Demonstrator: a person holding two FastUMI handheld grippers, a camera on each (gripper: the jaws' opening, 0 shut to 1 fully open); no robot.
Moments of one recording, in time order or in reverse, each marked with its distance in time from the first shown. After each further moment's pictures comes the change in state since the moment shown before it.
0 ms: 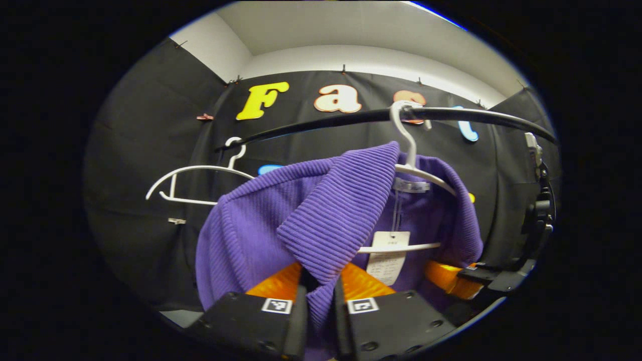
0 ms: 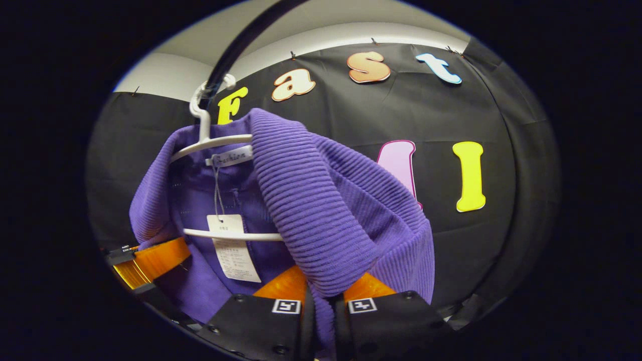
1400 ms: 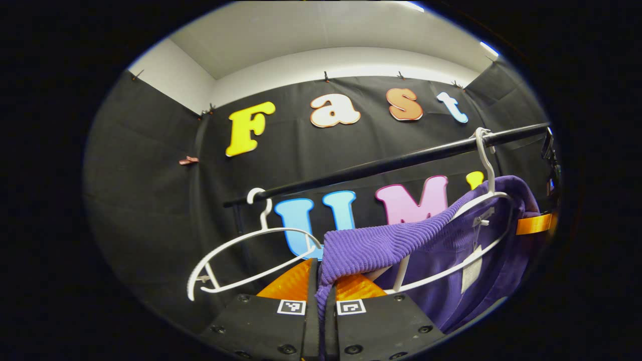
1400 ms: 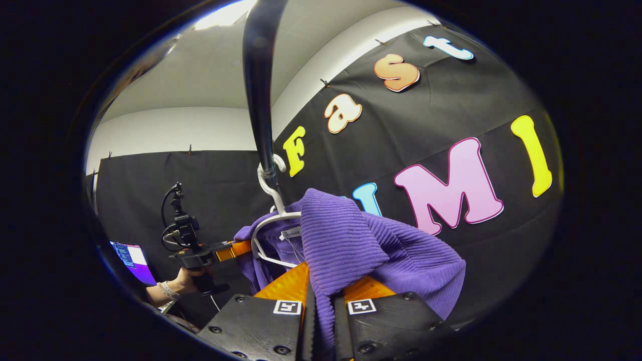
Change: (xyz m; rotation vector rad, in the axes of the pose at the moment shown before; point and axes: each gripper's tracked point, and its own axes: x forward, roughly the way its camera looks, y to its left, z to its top) left arm 0.055 0.120 0.093 0.272 -0.034 -0.189; right arm -0.045 0.055 0.066 0.238 -0.136 0.430
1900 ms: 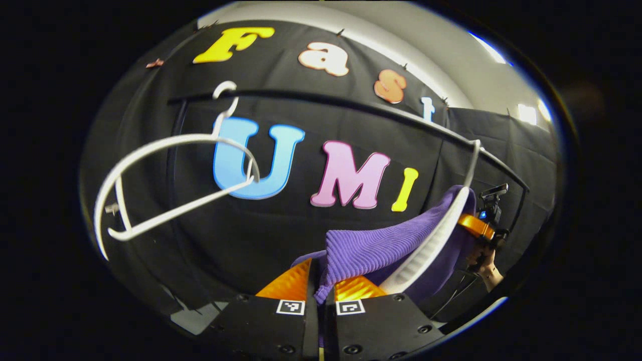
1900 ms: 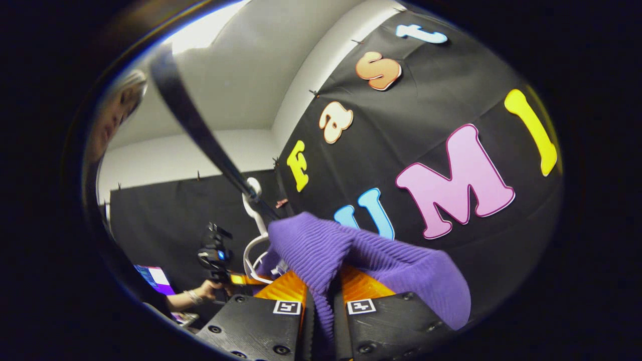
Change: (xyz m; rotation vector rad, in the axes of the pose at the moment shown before) left arm 0.009 -0.036 -0.089 -0.433 0.334 -0.442; right arm 0.006 -0.046 0.037 0.217 -0.086 0.132
